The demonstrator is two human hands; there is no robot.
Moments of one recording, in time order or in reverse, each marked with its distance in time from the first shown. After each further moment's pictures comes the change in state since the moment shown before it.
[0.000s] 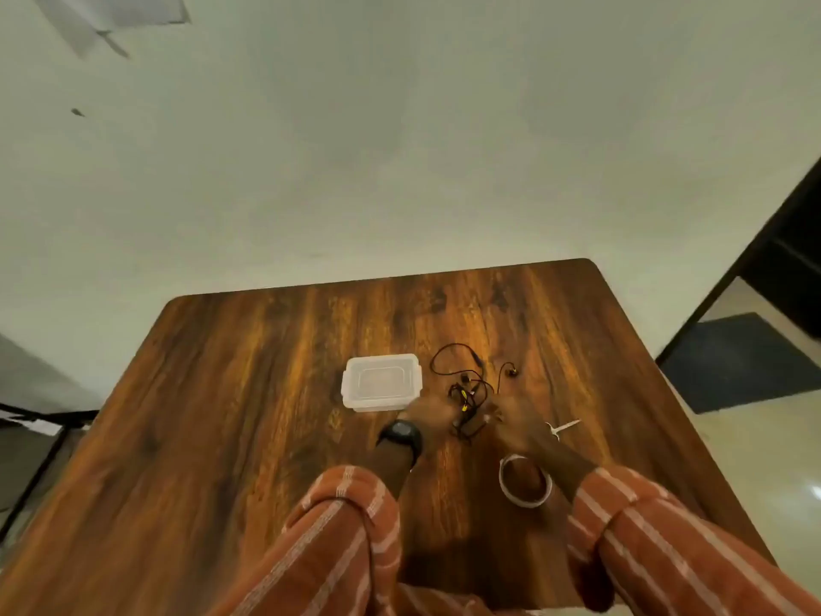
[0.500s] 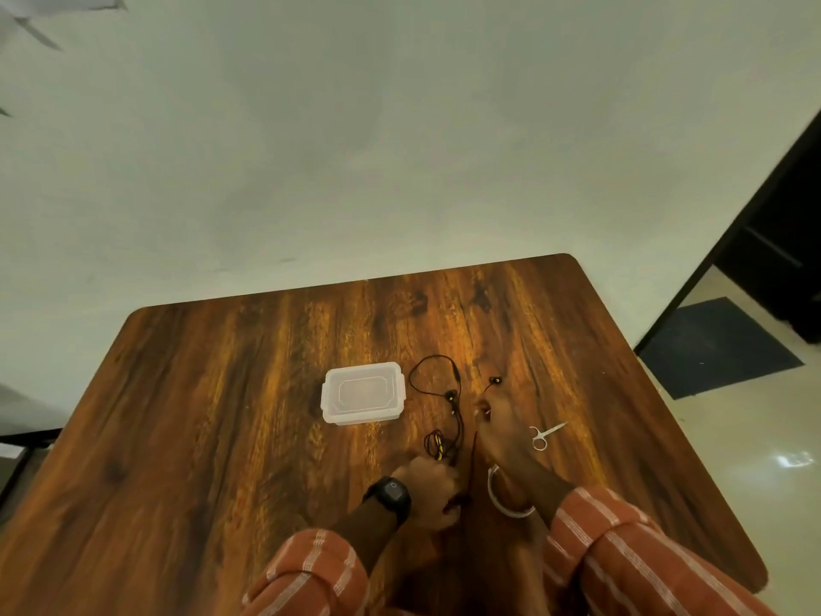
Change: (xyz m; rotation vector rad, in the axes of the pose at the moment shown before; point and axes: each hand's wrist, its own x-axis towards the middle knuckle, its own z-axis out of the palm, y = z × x) left_hand -0.020 0.011 0.052 0.117 -0.108 0.401; right_hand 0.006 -0.009 0.014 0.182 0.370 0.188
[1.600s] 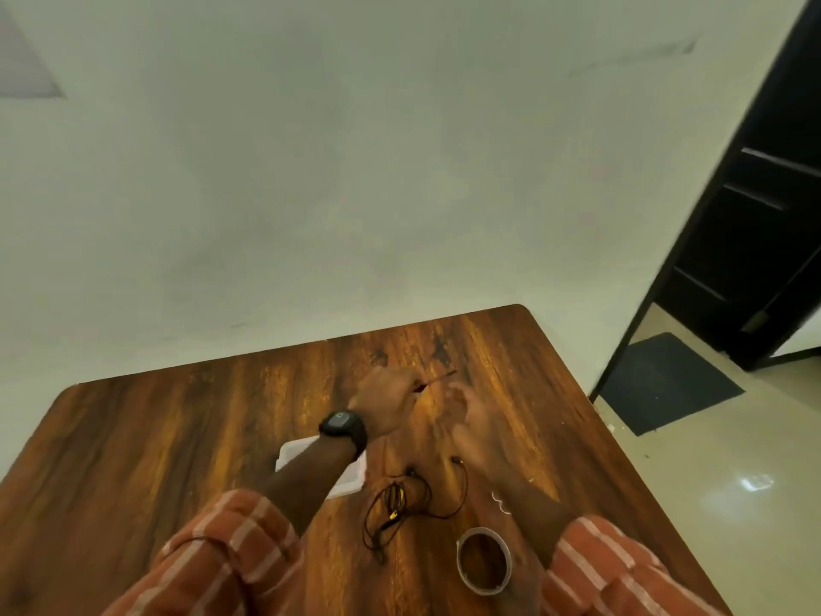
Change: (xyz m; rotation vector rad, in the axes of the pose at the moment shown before) left_hand 0.068 -0.102 -0.160 -0.277 0.531 -0.282; right_hand 0.035 -0.065 -0.076 0.496 -0.038 0.009
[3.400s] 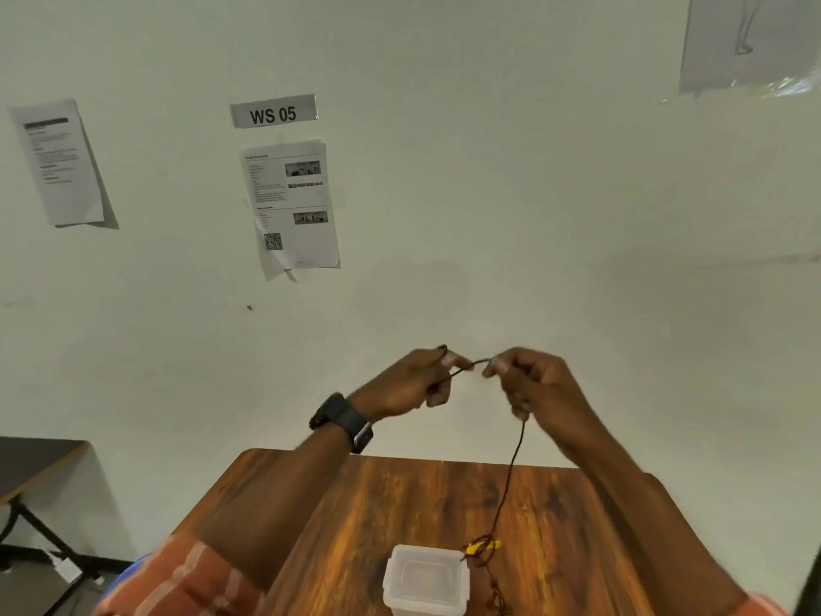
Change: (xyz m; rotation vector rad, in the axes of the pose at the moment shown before) left_hand -0.103 0.052 -0.293 -0.679 0.217 -0.036; right_hand -0.059 -0.287 -0.015 0.237 -0.415 -0.608
